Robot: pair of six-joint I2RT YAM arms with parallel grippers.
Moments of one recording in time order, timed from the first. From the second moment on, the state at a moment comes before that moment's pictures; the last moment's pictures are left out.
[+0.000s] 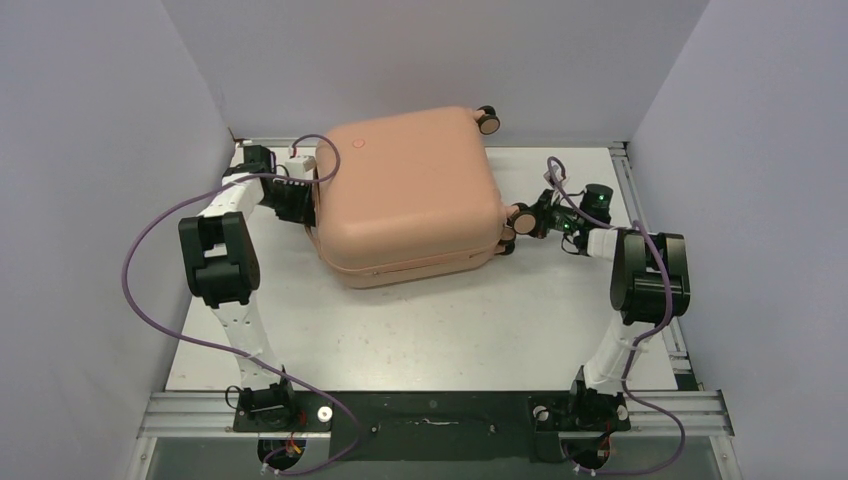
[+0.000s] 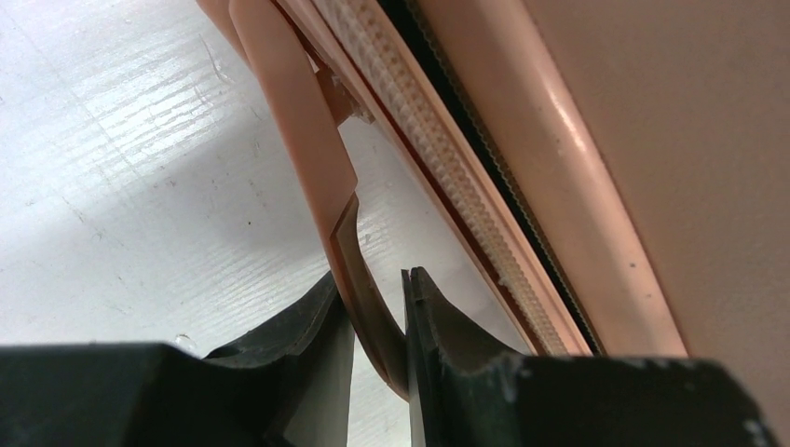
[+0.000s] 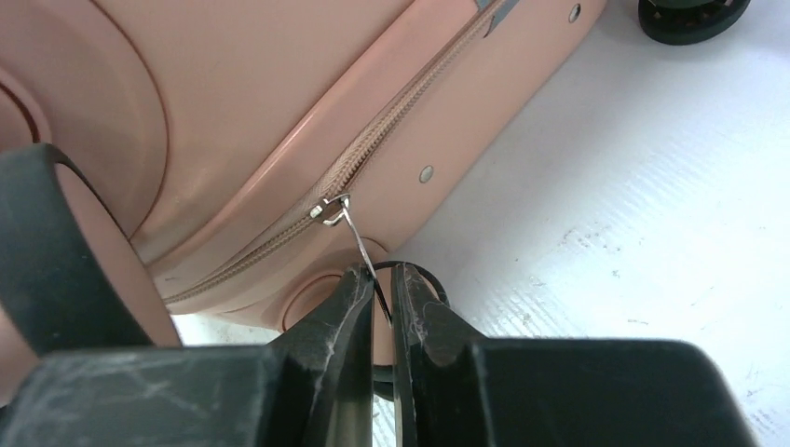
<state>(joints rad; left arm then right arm) 0.13 2.08 1.62 -0.74 0.50 0.34 -0.11 1.86 0.92 0.45 -1.14 -0.10</state>
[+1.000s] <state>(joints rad) 0.14 2.09 1.64 -0.75 0.55 0.39 0.09 2.18 1.53 0.27 -0.63 -0.03</state>
